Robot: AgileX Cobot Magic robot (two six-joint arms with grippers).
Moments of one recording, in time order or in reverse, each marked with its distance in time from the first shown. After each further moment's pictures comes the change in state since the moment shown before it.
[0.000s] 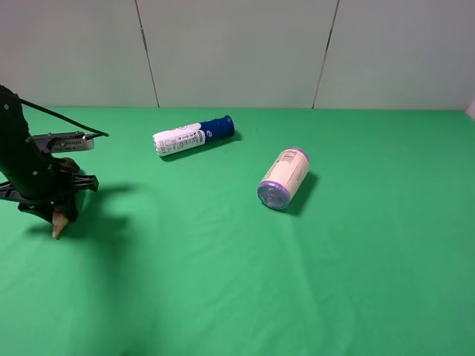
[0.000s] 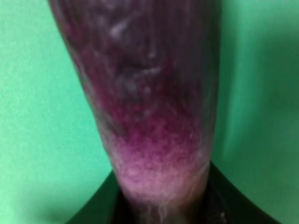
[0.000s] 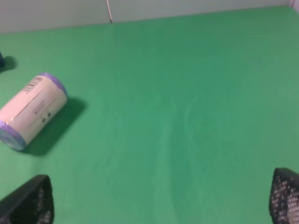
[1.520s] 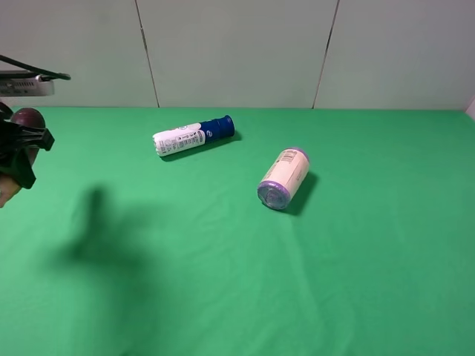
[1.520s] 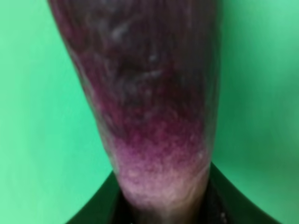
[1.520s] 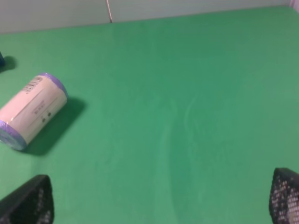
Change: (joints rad) left arm 0.000 -0.407 -0.062 0.010 0.401 0.085; right arm 0.000 0.000 0.000 0.000 0.000 0.000
